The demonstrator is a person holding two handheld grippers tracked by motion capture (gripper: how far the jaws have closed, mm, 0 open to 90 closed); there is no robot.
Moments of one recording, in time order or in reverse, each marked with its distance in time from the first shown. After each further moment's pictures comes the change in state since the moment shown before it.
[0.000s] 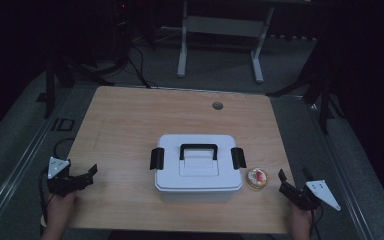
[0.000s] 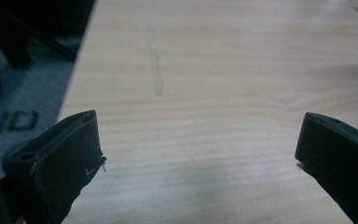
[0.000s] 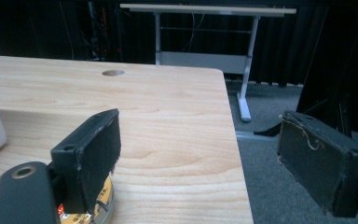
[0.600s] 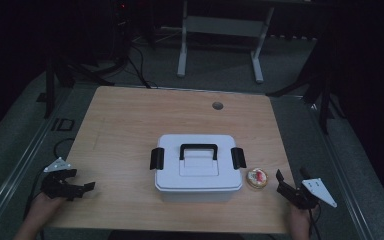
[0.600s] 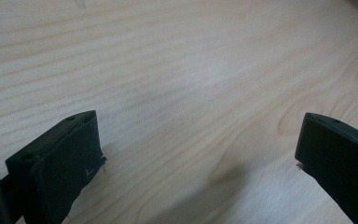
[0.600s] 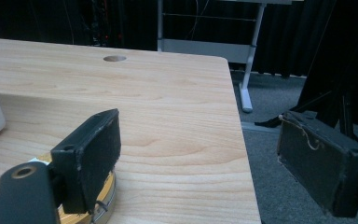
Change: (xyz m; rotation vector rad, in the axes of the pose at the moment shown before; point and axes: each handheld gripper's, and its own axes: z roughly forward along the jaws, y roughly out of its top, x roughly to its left) left arm 0.023 0.002 -0.003 0.347 -0.318 0.190; right arm 0.003 -0.002 0.005 0.051 0.008 -0.022
